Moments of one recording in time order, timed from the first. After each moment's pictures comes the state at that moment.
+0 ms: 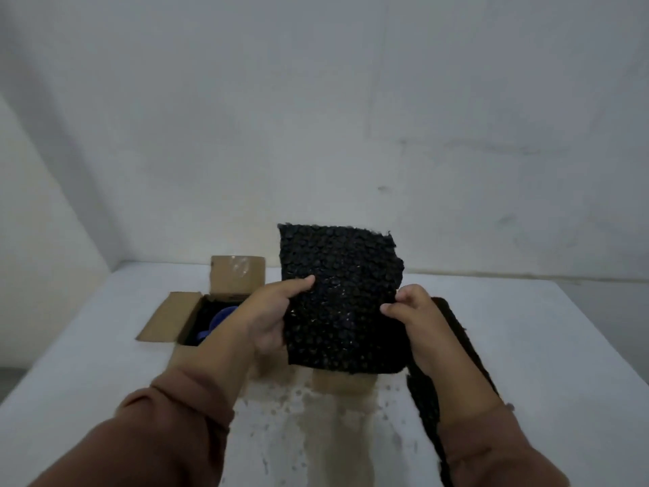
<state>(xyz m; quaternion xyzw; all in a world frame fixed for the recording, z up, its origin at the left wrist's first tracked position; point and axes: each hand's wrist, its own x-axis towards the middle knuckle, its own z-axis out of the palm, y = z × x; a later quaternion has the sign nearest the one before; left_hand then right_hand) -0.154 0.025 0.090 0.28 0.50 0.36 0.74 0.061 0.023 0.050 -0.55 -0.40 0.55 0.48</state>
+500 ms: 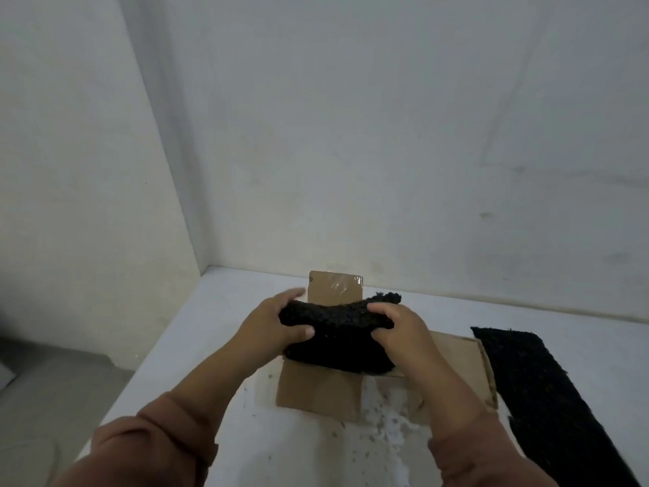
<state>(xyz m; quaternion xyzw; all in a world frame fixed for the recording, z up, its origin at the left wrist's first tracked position) -0.341 0.022 0.052 0.57 0.63 0.34 0.41 -0.121 0.047 0.050 -0.63 -0.65 0.34 0.28</state>
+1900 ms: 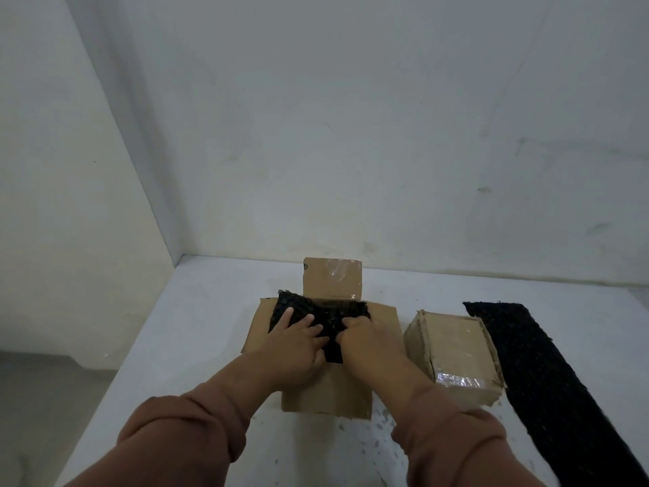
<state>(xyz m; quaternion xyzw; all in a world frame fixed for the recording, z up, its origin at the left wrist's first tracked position) -0.331 0.059 -0.020 0.85 0.50 -0.06 0.11 -0.177 0.061 -0.004 -0.56 -0.82 0.04 -0.13</state>
